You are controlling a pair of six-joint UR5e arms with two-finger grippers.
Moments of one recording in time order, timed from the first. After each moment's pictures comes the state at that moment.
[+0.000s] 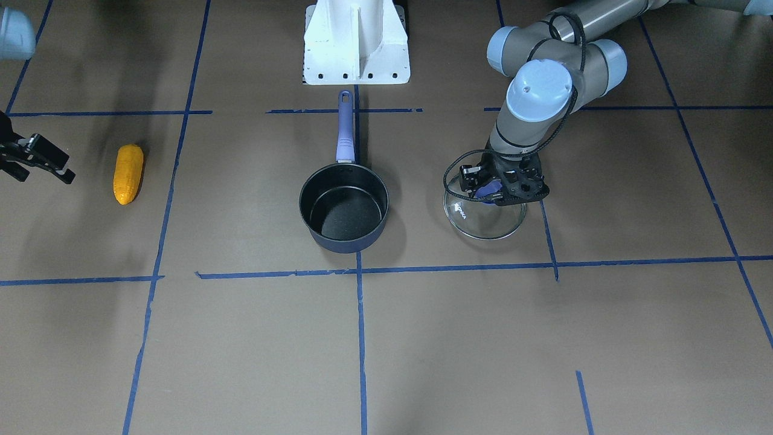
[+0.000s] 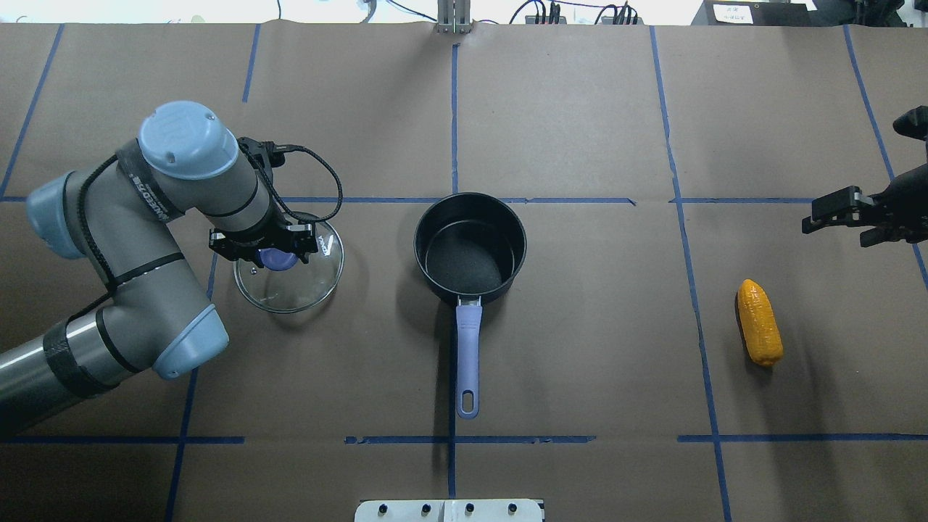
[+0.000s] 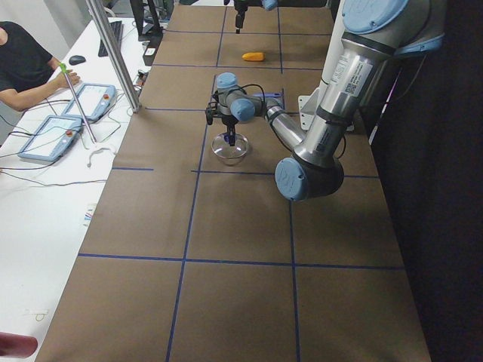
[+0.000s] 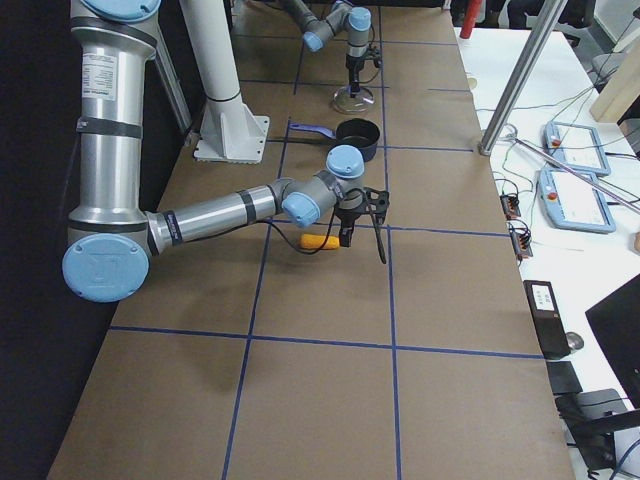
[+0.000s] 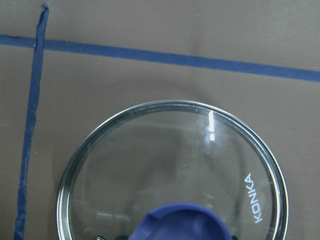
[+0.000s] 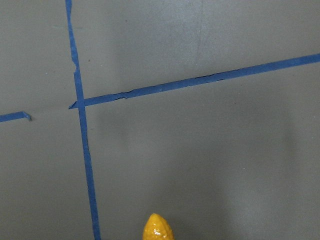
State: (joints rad) left arm -0.67 -2.04 -1.70 -1.63 -2.03 -1.17; right arm 1.07 -1.66 1.91 -1.18 2.25 0.96
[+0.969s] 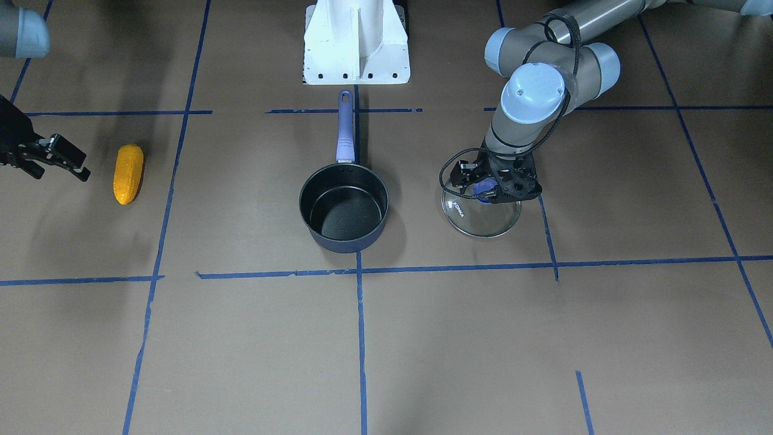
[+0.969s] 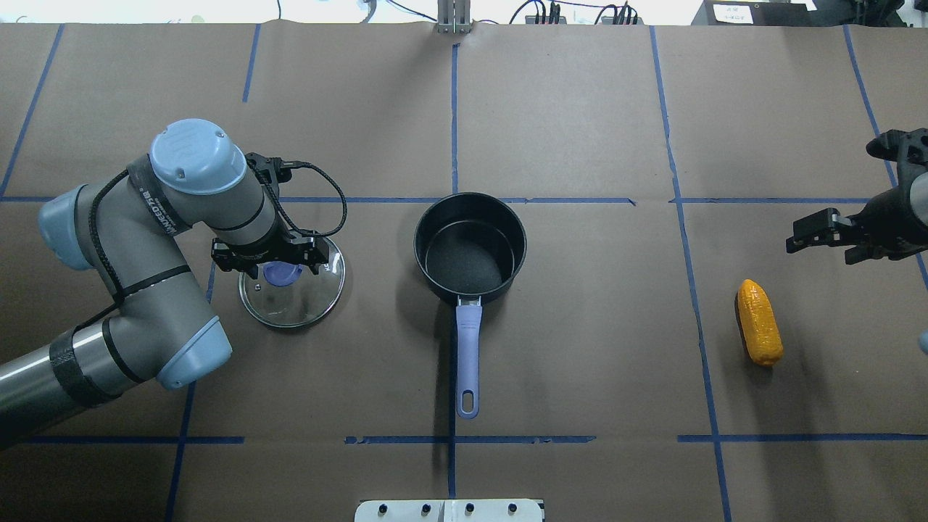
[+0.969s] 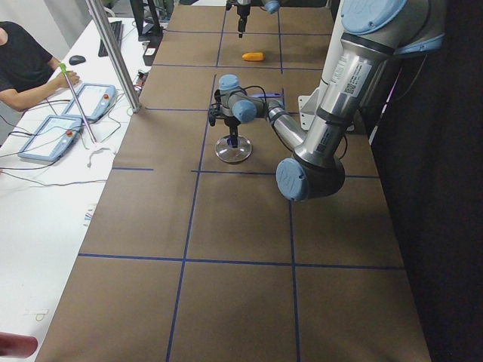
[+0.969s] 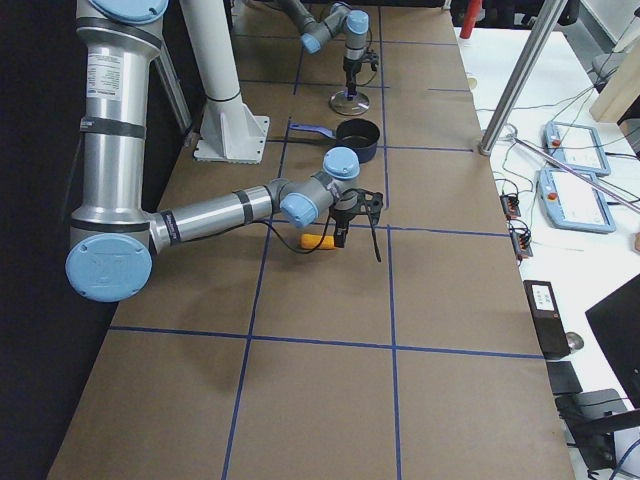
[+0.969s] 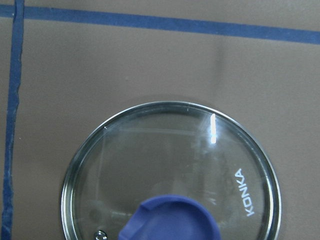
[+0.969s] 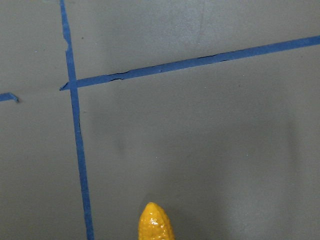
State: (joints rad) left arm -0.67 -2.03 -1.72 -1.62 -2.05 -1.15; right arm 1.00 -1.67 1.91 -1.18 2.22 0.98
